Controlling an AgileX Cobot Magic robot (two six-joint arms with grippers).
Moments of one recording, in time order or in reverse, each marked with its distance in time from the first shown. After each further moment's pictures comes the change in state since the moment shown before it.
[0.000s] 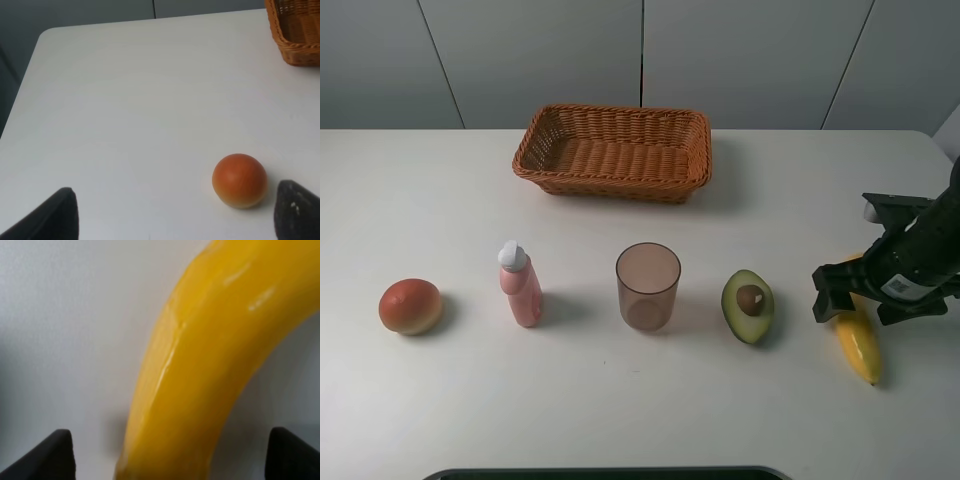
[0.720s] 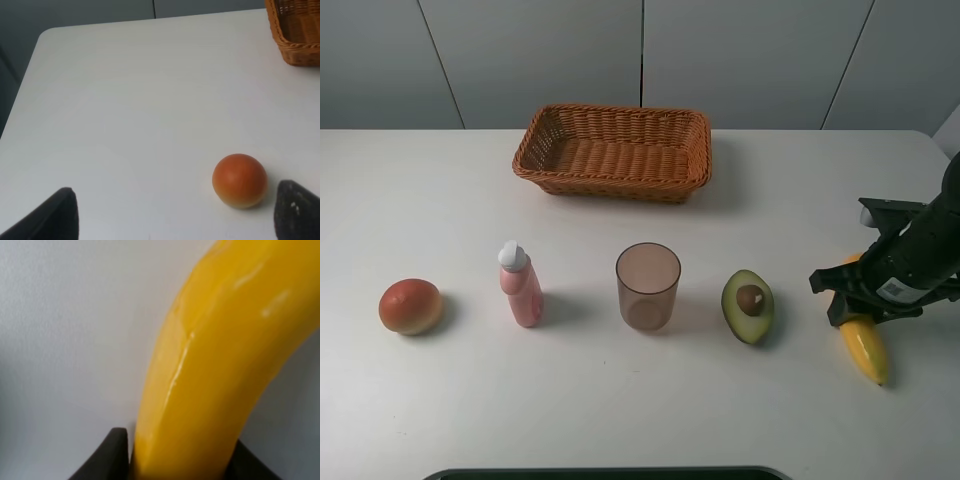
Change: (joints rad) left arm 0.000 0.000 0.000 0.000 0.000 0.000; right arm 0.000 0.027 0.000 0.000 -0.022 0.004
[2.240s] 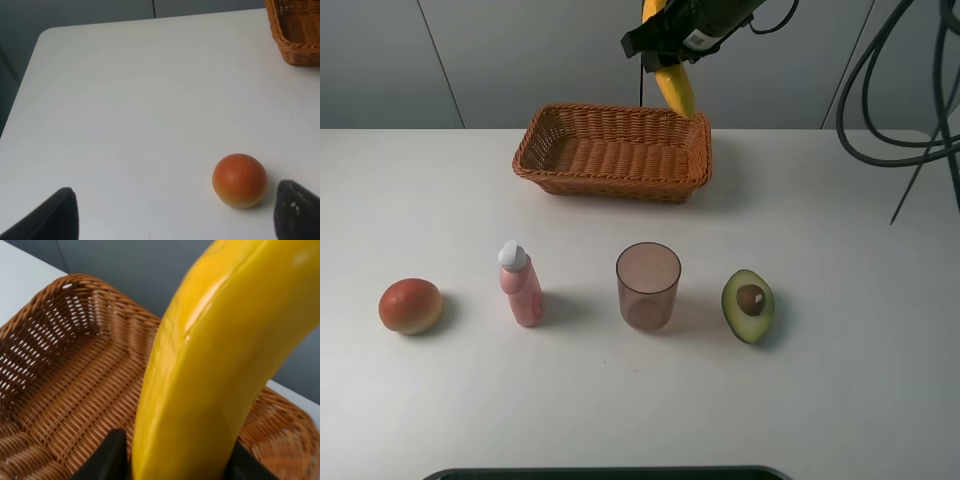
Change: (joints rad) left arm 0.000 0.000 0.000 0.000 0.000 0.000; right arm 0.469 0.314 -1.055 -0.027 0.050 -0.081
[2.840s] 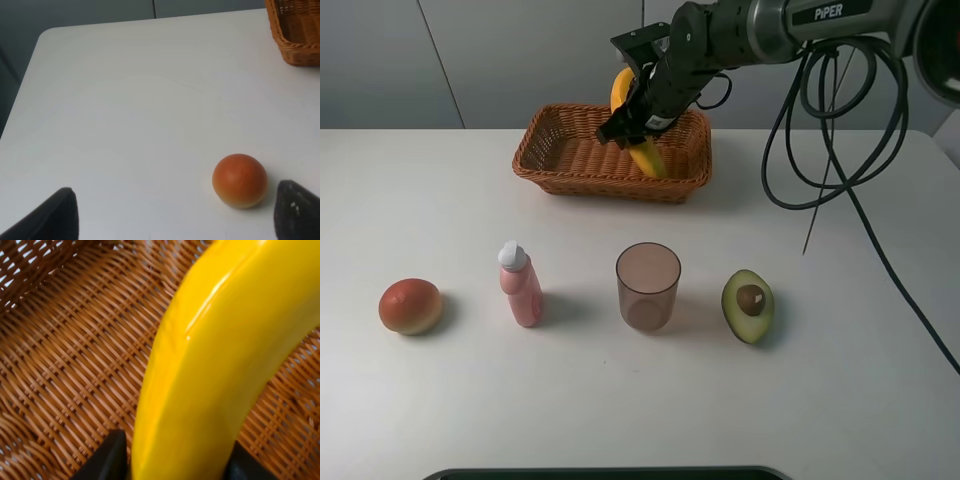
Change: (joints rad) left arm 0.000 0.000 0.000 0.000 0.000 0.002; right arm 0.037 0.236 -0.080 0.004 -0.006 -0.060
